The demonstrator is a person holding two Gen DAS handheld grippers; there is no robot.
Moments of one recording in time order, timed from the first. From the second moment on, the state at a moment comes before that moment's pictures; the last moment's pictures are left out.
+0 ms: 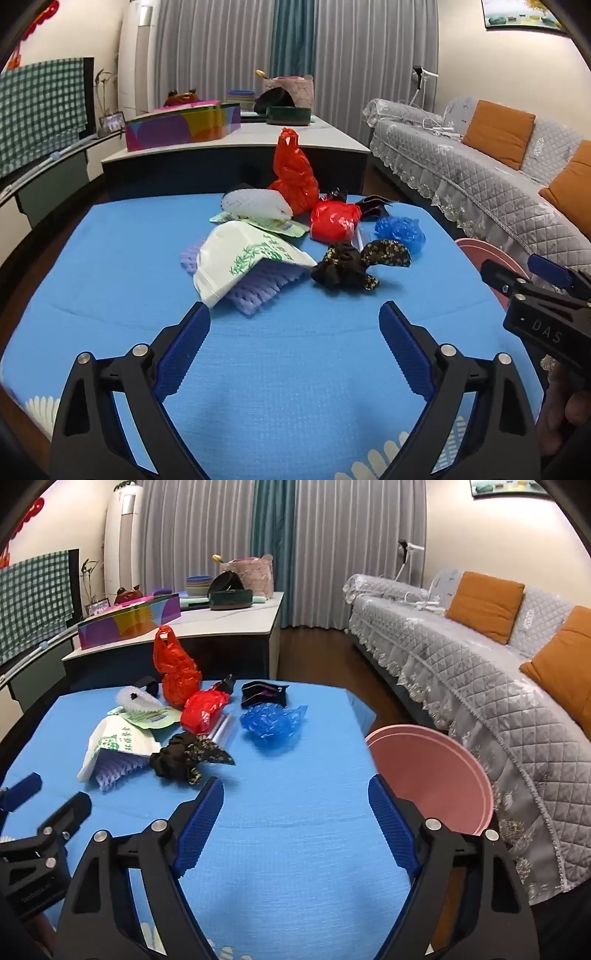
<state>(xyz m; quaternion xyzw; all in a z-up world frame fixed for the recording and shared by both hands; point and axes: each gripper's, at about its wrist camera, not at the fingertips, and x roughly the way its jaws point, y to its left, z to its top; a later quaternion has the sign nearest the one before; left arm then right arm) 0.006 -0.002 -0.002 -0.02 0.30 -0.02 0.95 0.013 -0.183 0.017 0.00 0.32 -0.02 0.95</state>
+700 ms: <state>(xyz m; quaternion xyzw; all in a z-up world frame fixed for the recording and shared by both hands) 0.003 0.001 -0.003 -0.03 0.30 -0.01 0.95 0.013 -0.183 0.022 -0.01 0.32 -0.03 0.95</state>
